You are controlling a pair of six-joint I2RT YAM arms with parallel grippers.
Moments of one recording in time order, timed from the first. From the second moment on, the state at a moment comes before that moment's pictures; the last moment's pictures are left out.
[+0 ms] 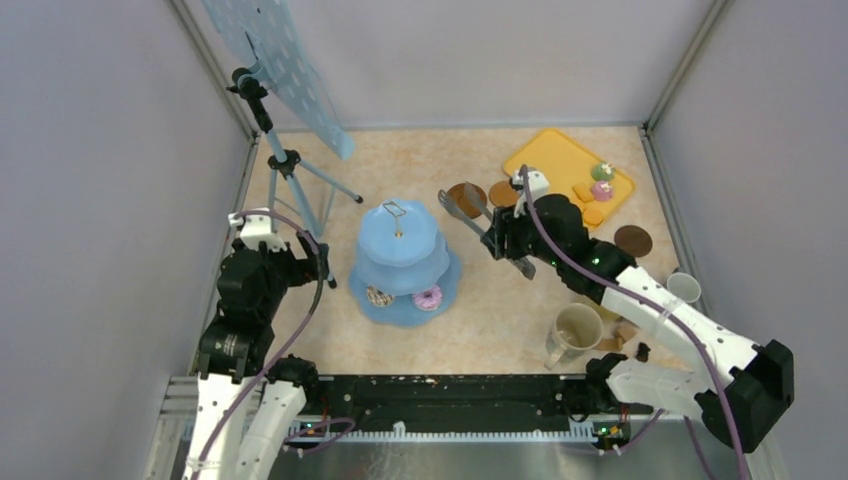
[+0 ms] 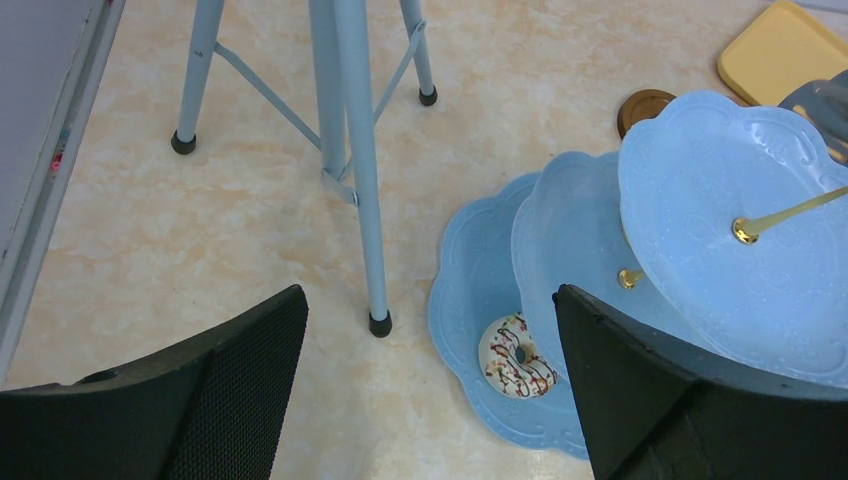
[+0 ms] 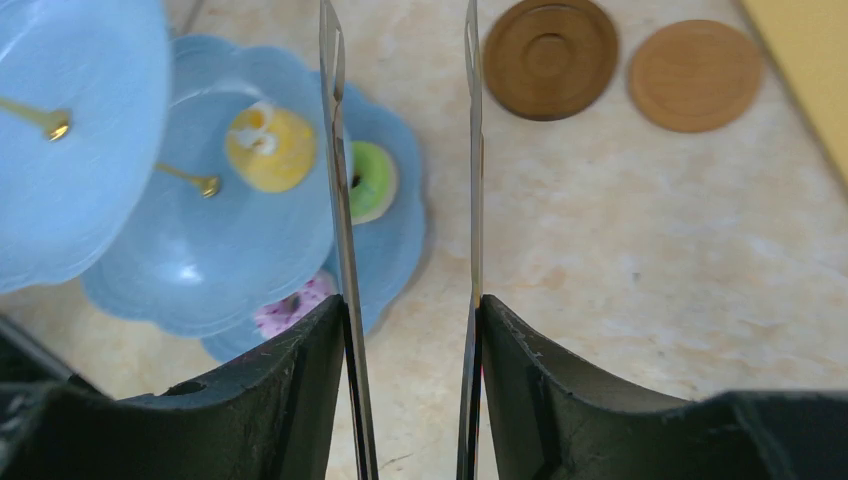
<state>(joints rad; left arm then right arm) -0.13 0.49 0.79 -0.61 -0.04 -0.23 0.70 1.07 0.90 -0.31 0.05 0.31</state>
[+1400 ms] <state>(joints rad) -0.29 0.41 0.78 -0.59 -0.10 -0.23 -0.07 1.56 1.15 -0.39 0.28 0.24</state>
